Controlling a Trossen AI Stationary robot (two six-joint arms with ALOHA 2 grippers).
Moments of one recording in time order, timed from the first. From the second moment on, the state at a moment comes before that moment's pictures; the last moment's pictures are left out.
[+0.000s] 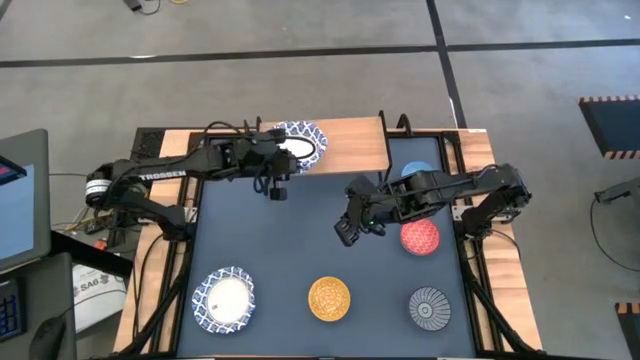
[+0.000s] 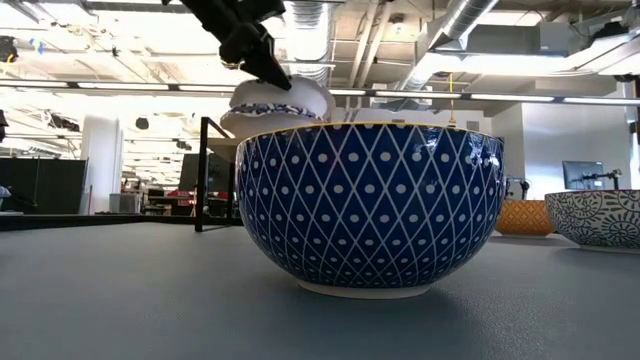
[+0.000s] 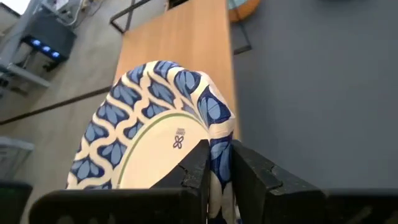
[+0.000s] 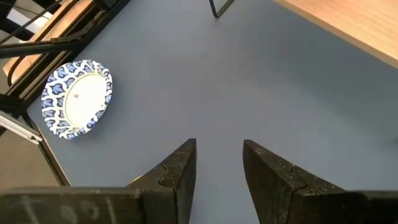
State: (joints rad) left arm 0.28 1.33 1.13 -0.36 -0.19 0.48; right arm 0.25 1.68 1.87 -1.21 0.35 0.97
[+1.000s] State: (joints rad) left arm 0.07 0.98 1.03 -0.81 -0.29 -0.59; right arm -0.21 1.89 1.87 -0.67 0.31 0.38
